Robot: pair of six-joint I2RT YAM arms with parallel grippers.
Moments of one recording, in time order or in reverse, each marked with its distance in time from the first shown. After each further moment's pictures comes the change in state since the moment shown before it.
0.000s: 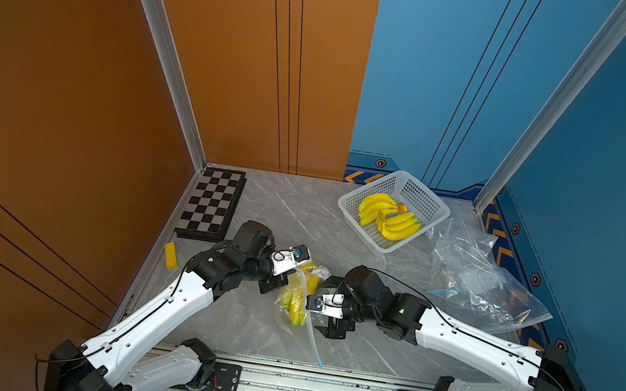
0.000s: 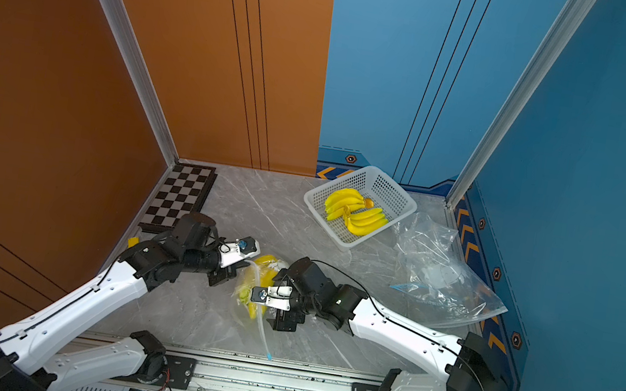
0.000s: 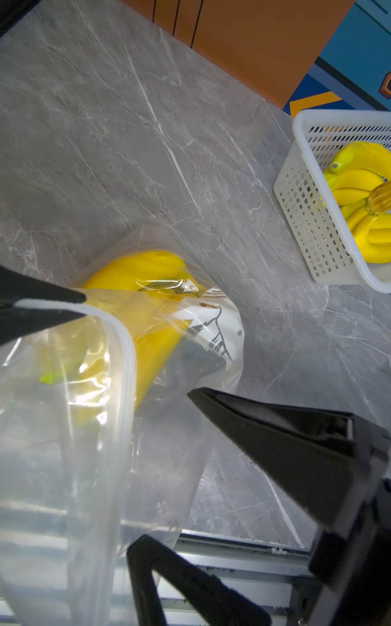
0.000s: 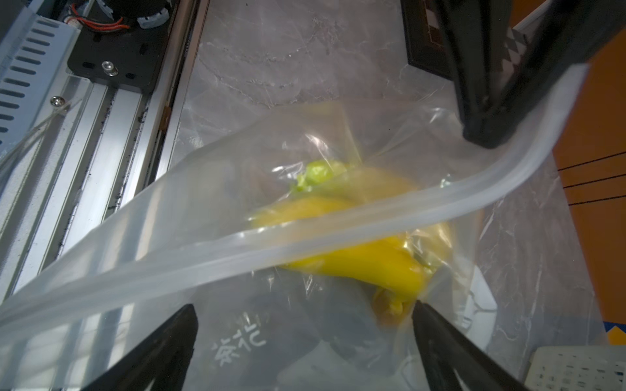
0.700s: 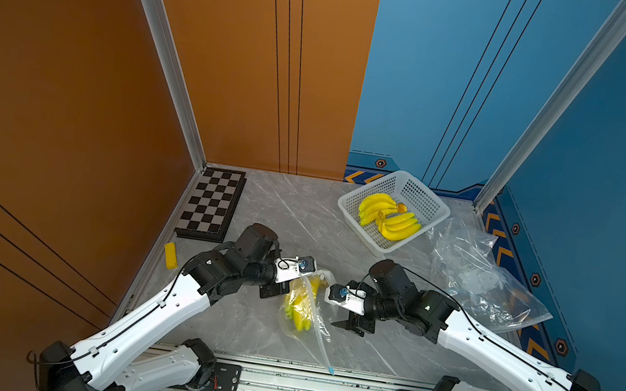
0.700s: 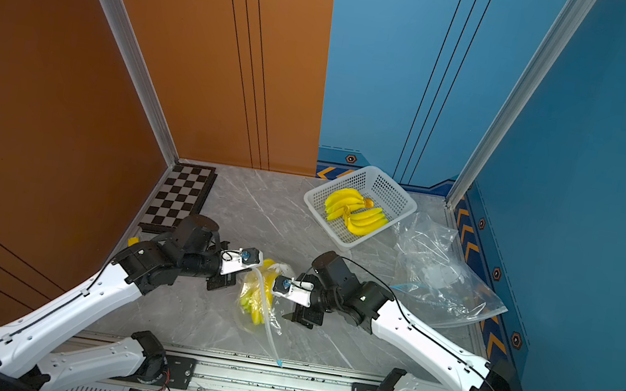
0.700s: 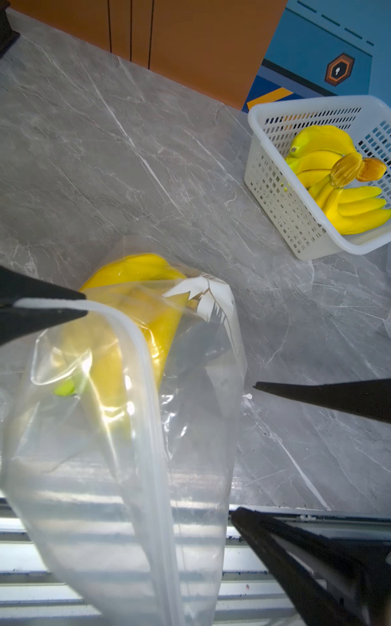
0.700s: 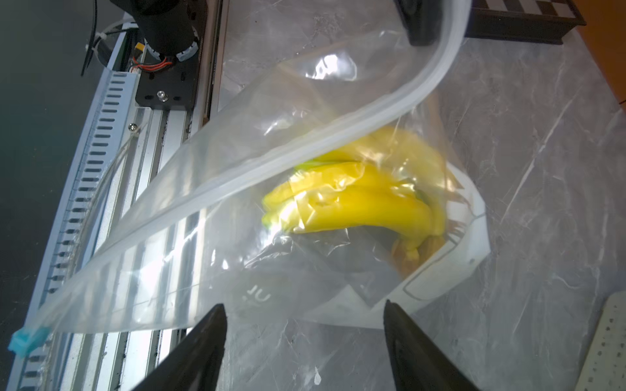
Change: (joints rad) left arm -0.129 -0.030 0.052 -0.122 -0.054 0.097; right arm -0.124 -0.115 -0.002 -0.234 -0.207 0.081
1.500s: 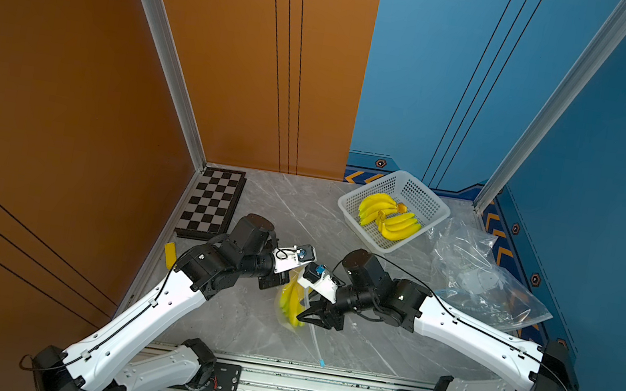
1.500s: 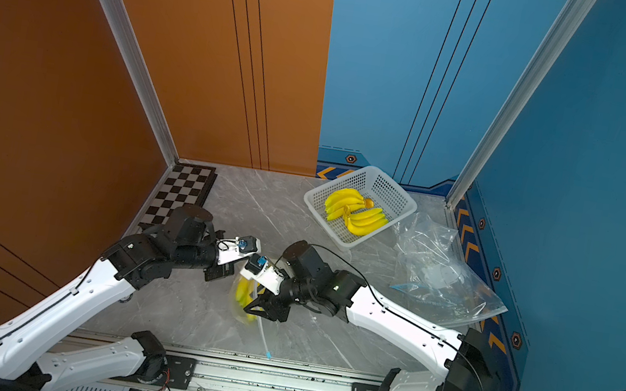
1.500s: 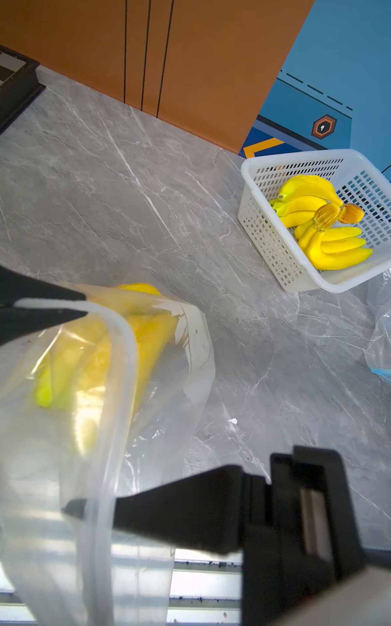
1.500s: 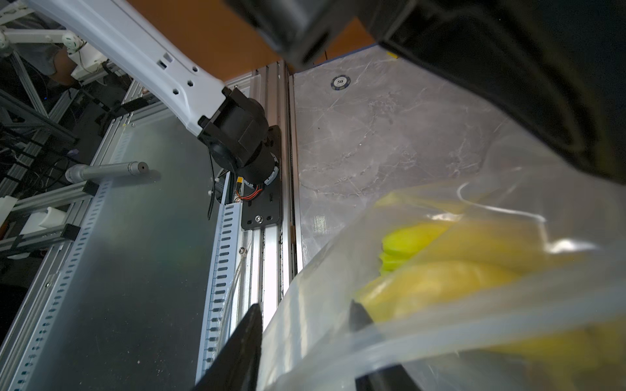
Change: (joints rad) left arm 0.032 0.005 0.120 -0.032 -0.045 -0.009; right arm 0.086 0.129 0.142 0.182 -0.179 0.527
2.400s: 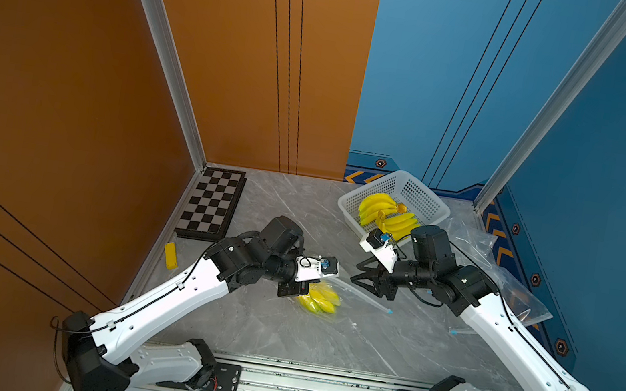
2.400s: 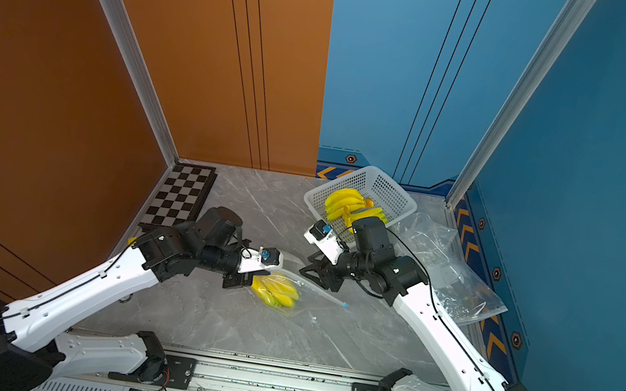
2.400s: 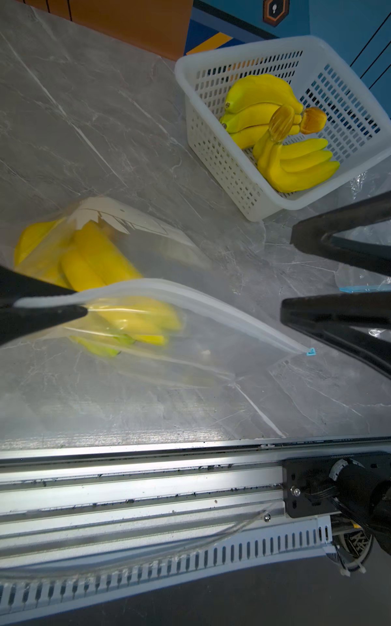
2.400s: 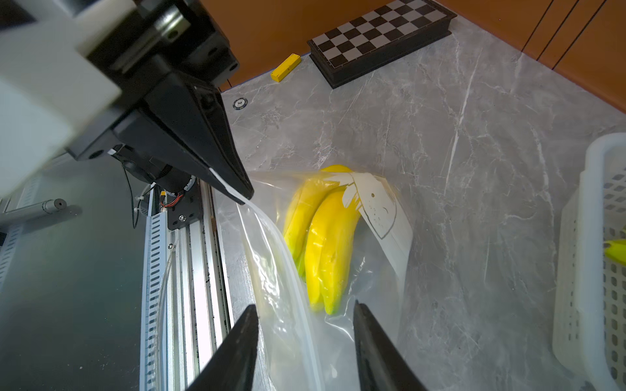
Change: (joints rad) left arm -0.158 0.157 0.098 -0.055 0.075 -0.010; right arm -0.413 -0.152 0.093 -0.332 -0.080 -0.221
